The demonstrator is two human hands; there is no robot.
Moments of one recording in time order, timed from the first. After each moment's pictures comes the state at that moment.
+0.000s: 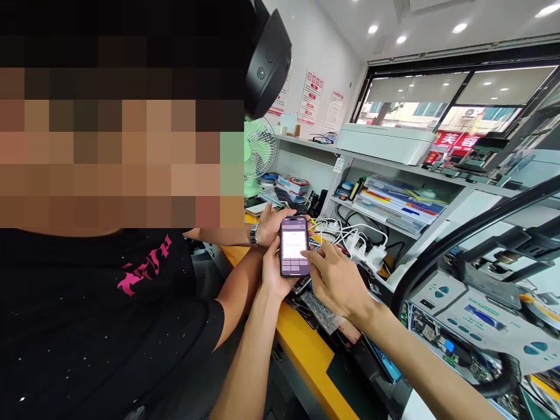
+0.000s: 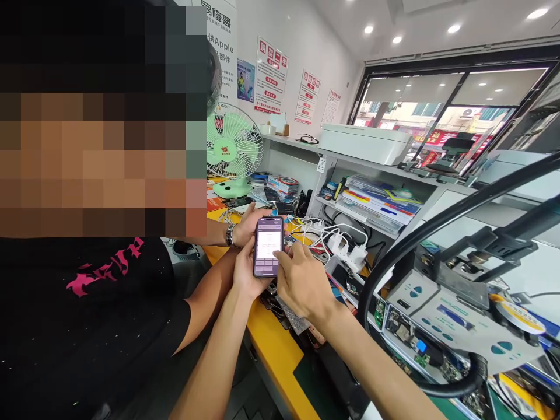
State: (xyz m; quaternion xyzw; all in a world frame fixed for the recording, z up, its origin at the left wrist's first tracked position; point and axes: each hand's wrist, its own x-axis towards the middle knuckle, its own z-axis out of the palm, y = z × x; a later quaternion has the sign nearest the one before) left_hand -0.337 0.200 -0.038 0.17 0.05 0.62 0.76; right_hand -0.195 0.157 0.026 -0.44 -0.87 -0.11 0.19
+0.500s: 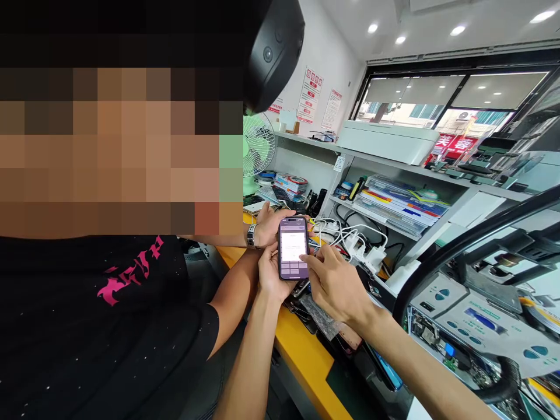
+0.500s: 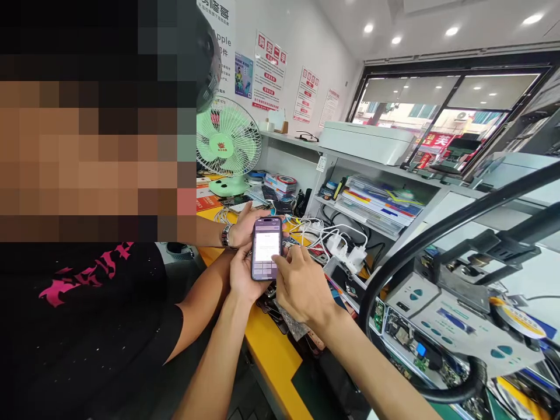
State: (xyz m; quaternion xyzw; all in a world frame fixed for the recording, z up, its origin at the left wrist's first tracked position) left_hand -0.336 0.211 -0.051 0.11 0.07 0.64 0.76; right_hand -0.193 0.166 0.015 -0.42 -0.88 -0.13 0.19
